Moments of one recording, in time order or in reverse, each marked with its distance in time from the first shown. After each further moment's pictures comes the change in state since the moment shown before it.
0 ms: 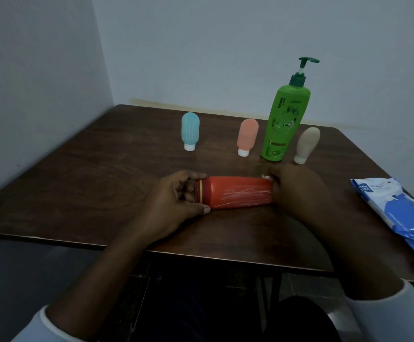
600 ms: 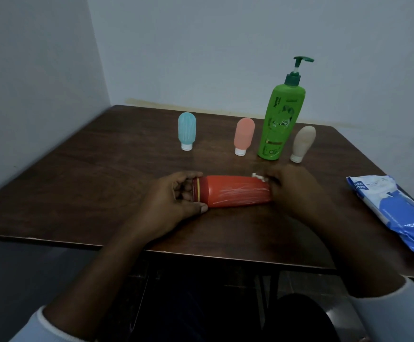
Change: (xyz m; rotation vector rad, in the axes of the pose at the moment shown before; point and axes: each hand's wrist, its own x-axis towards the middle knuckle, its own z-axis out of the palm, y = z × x) left_hand 0.003 -0.004 0.000 0.043 -0.012 -0.003; right_hand 0.003 0.014 0.010 0.118 0.020 -0.104
